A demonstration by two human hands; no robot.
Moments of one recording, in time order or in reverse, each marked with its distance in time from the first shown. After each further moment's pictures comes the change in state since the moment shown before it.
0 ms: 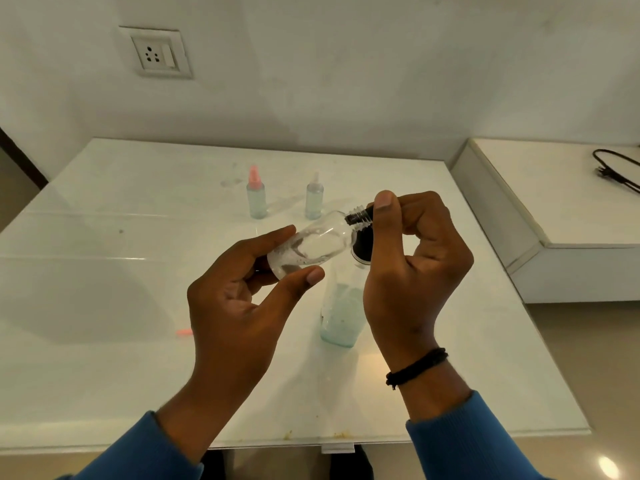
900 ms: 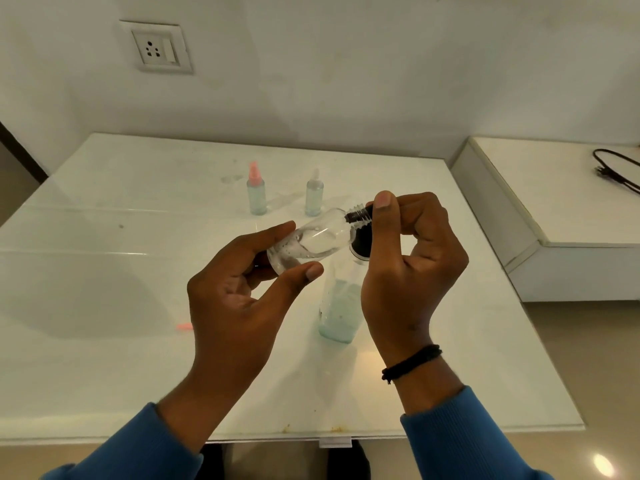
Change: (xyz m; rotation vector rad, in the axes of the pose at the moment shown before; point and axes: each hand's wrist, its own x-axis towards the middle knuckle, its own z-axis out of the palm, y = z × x) left_hand 0.000 0.000 0.000 -0.004 -0.002 -0.013; right_hand -0.002 0.002 0.000 -0.009 0.006 0.007
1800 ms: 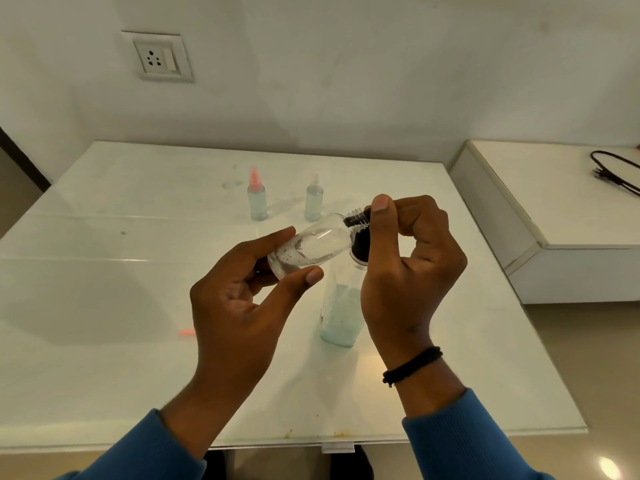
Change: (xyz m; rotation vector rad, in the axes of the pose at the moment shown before) left_hand 0.000 0.001 0.000 -0.016 0.008 -0.004; right_hand 0.002 -0.004 0.001 -0.001 0.007 -0.008
